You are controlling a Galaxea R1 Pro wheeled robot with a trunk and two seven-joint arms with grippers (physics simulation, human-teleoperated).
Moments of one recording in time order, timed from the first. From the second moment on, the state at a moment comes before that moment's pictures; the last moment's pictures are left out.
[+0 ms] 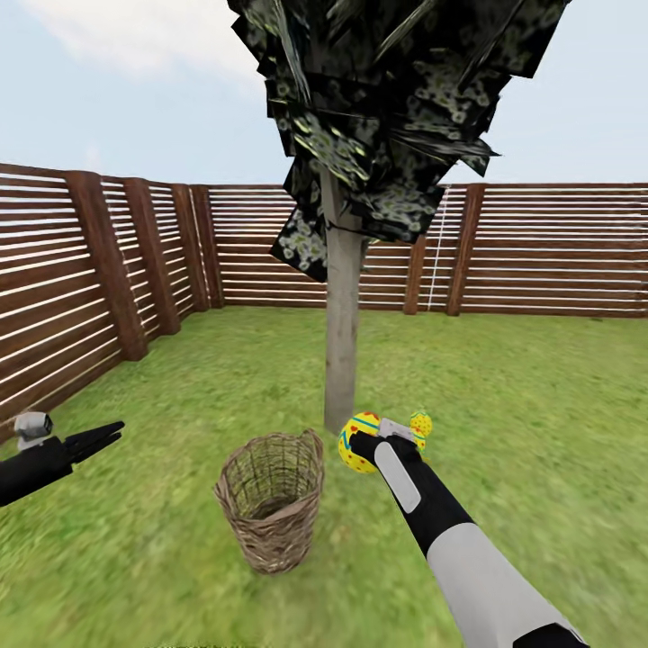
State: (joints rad) left arm -0.41 0.37 0.64 -1.36 0.23 1.04 -1.30; right arm -0.74 0.17 0.20 -0.81 -0.66 0.47 -0.47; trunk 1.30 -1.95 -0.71
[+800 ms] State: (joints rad) left arm -0.40 0.36 0.64 -1.37 0.22 1.04 -1.30; right arm -0.74 0.16 0.20 -0.80 -0.66 0.46 -0.47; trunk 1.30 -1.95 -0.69
